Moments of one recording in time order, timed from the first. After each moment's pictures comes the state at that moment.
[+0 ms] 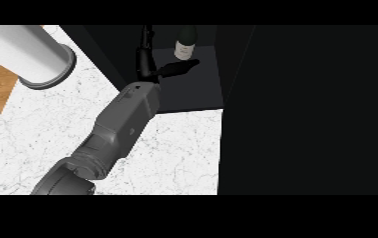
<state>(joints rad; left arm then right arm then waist) -1.11 0.00 0.05 -0.11 0.45 0.52 -0.82 -0.07 -0.07 0.03 -2.39 -0.24 0.22 0.54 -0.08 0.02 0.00</state>
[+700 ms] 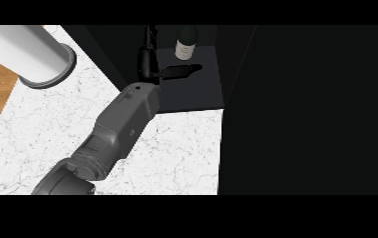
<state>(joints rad) -1.10 0.00 0.04 -0.12 0.42 0.40 -0.86 -0.07 -0.05 0.06 -2.39 -0.24 0.20 0.54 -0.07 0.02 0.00</state>
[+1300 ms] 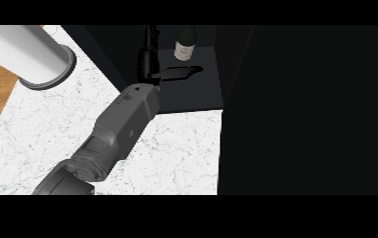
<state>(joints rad) -1.09 0.00 0.02 -0.13 0.46 0.31 -0.87 -0.10 -0.07 0.07 -2.40 -0.24 0.18 0.58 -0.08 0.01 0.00</state>
